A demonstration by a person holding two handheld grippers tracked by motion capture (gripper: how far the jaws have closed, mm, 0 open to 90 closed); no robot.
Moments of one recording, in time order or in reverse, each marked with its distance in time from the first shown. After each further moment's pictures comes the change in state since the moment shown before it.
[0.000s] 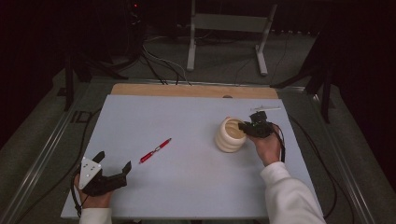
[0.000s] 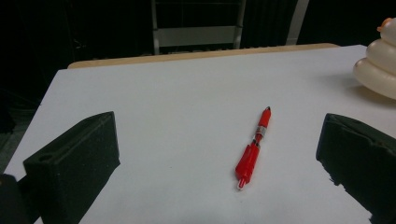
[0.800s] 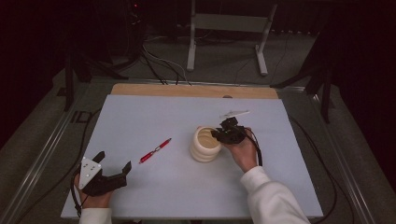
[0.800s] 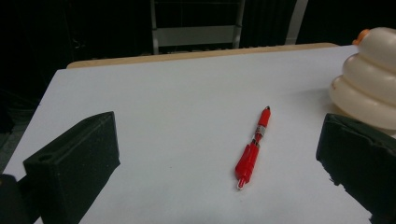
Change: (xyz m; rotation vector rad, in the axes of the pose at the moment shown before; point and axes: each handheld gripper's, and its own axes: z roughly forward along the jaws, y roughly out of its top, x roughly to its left) left arm 0.001 0.000 0.000 0.000 -0.004 -0.001; right arm 0.079 0.006 0.025 0.035 0.121 -0.143
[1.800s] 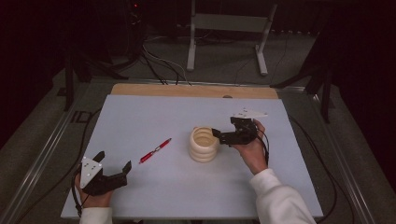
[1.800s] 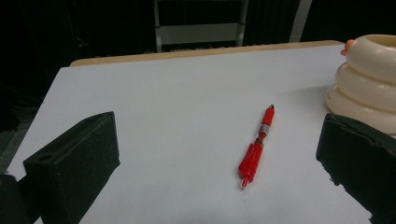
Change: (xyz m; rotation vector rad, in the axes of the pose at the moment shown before) left arm 0.000 0.000 0.002 0.012 0.016 0.003; right arm -0.008 -0.004 -0.041 -0.239 0.026 -0.020
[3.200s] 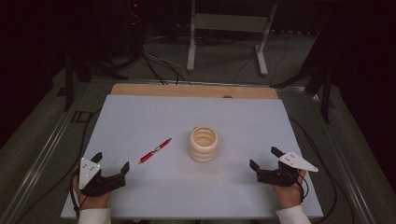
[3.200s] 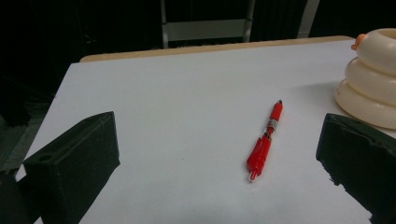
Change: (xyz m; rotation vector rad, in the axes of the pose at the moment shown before) left arm 0.002 -0.001 -0.004 0.012 0.028 0.004; right arm -0.023 -0.126 -0.102 -0.204 -0.162 0.023
